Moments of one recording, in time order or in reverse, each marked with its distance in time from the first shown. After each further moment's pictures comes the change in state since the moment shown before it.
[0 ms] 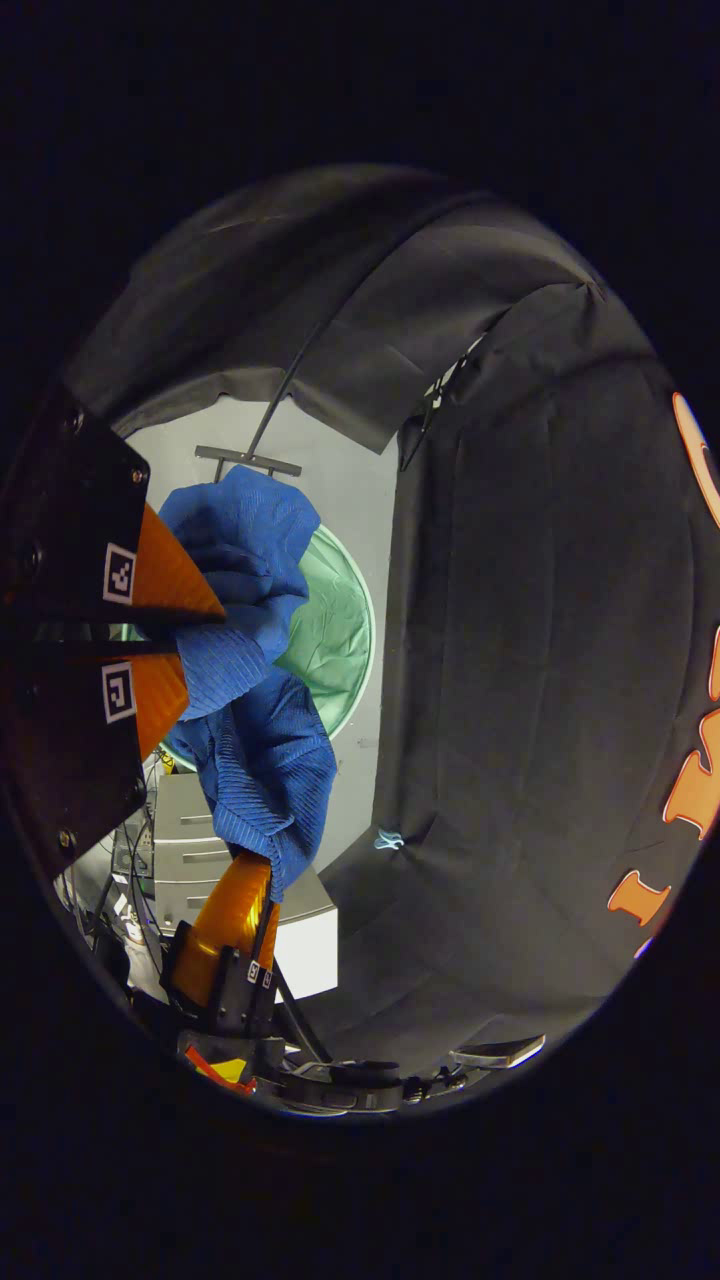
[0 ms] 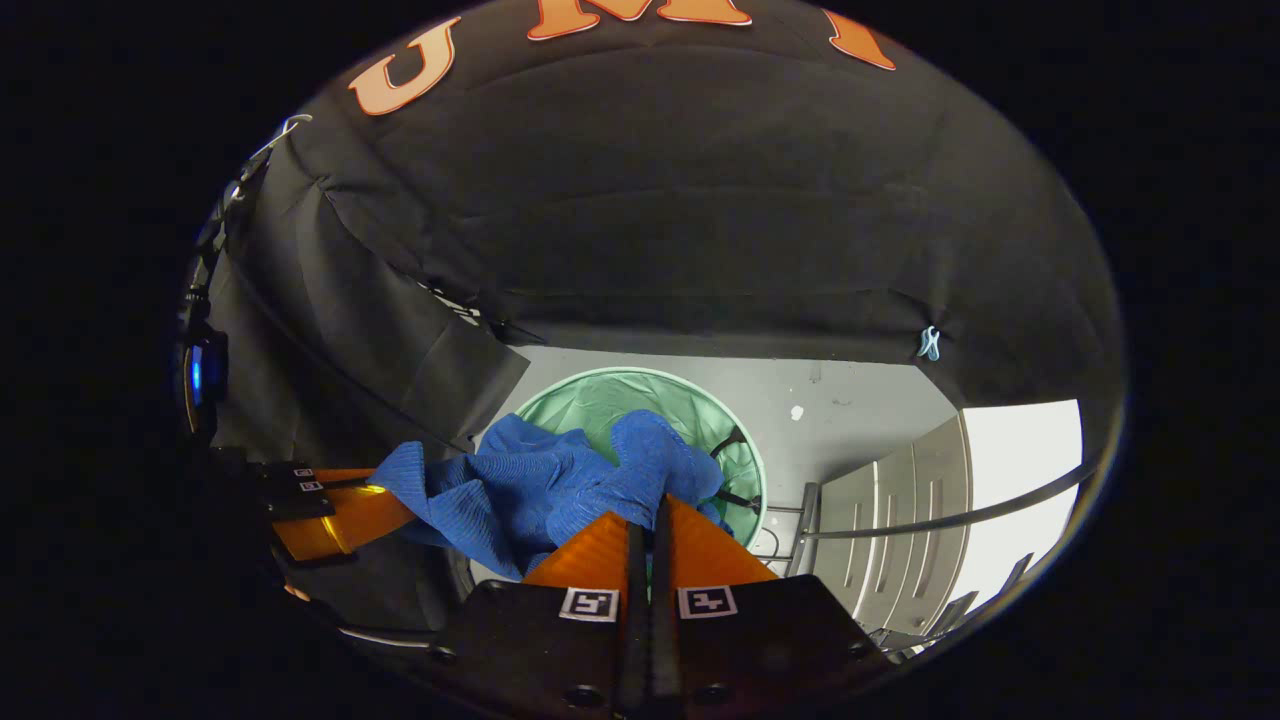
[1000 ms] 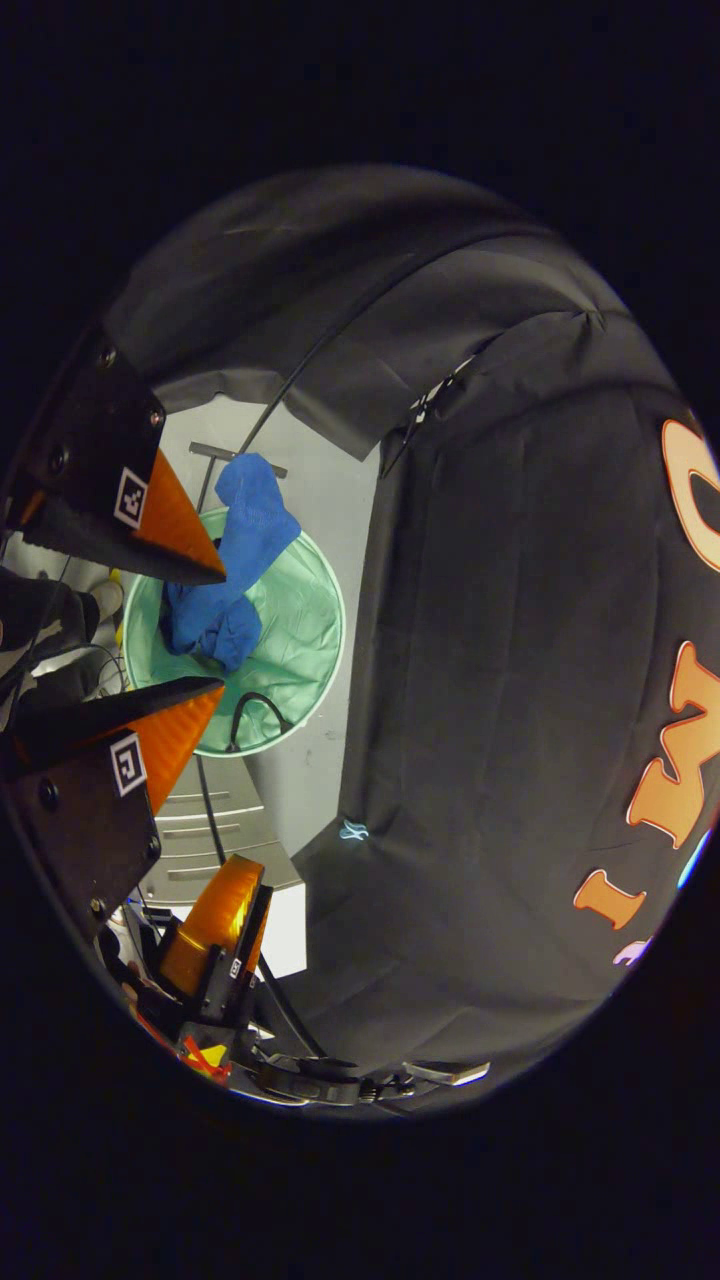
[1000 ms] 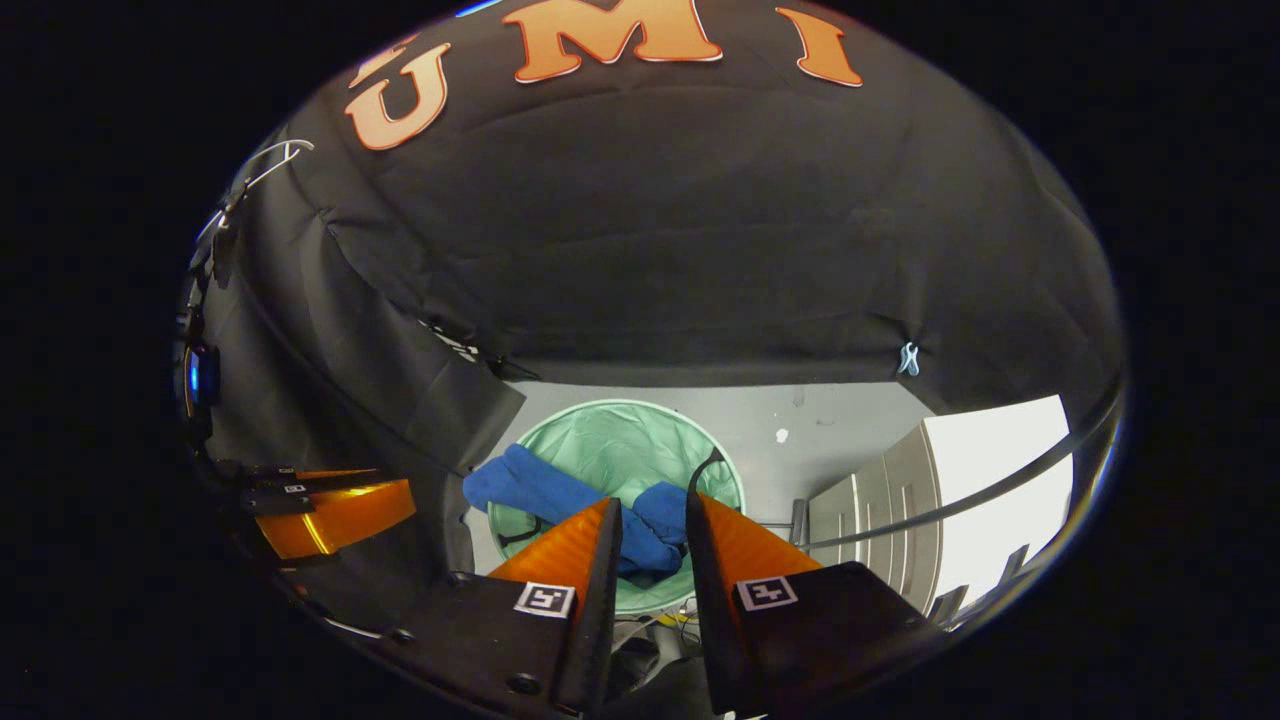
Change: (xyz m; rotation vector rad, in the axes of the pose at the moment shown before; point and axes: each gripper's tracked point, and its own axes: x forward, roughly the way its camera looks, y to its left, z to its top) left arm -0.061 -0.009 0.022 -0.058 -0.120 0.006; right arm -0.071 -0.008 0.028 0.028 -0.144 -0.011
